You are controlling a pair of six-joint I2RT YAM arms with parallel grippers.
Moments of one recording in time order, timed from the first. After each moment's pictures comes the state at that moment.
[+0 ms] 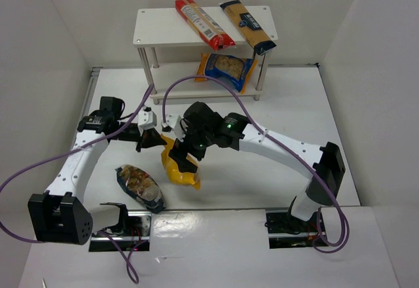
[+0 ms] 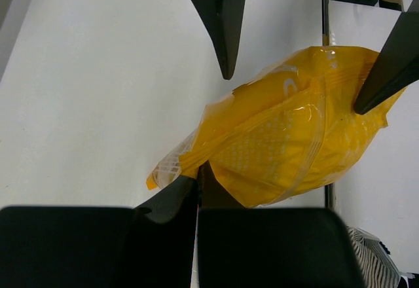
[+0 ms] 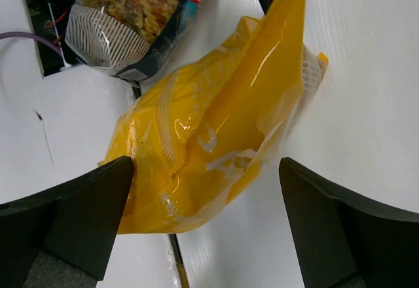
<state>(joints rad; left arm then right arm) -0.03 1.21 1.03 -0.92 1.15 1.04 1.02 1.62 1.50 -0.70 -0.33 -0.14</state>
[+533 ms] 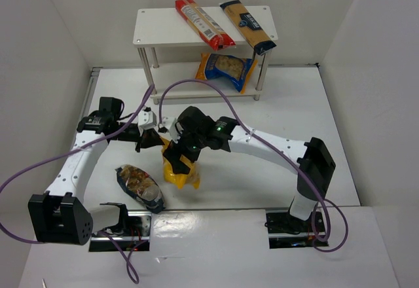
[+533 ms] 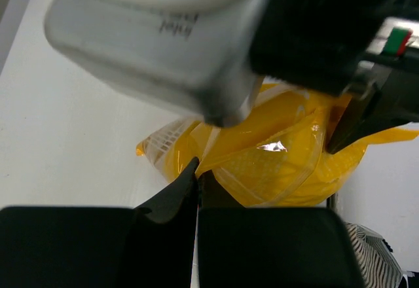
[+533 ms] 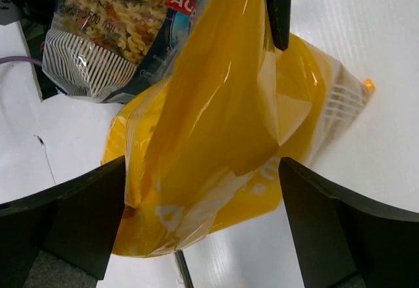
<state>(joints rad) -0.03 1.20 1.02 -0.91 1.13 1.03 1.02 1.70 1.46 -0.59 -0.33 -0.05</state>
